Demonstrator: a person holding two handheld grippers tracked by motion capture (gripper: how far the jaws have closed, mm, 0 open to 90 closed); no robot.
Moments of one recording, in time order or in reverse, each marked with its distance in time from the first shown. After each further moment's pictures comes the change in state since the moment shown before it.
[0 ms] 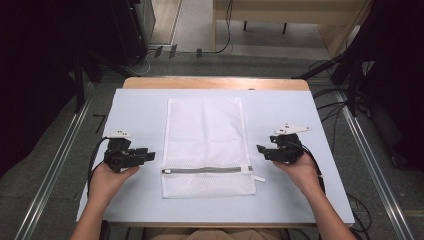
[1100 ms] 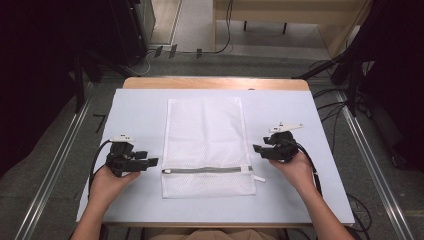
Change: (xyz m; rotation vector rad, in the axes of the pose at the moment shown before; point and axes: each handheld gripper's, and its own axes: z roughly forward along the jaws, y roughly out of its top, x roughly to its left) left arm -0.006 -0.009 0.002 0.005 0.010 0.066; right arm 0.006 0.007 0.010 0.046 0.036 0.002
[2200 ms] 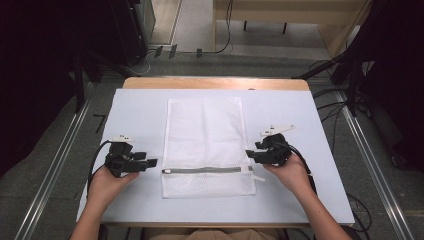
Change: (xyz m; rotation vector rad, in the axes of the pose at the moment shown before) left arm 0.002 -0.002 -0.001 0.010 -0.002 -0.010; right arm 0.026 0.006 0.000 0.049 0.065 -0.038
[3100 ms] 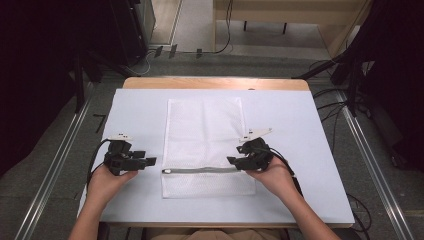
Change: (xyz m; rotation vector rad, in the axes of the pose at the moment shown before) left arm 0.006 0.004 0.001 0.004 -0.008 -0.003; right arm 0.053 0.019 0.010 0.016 0.076 -0.103
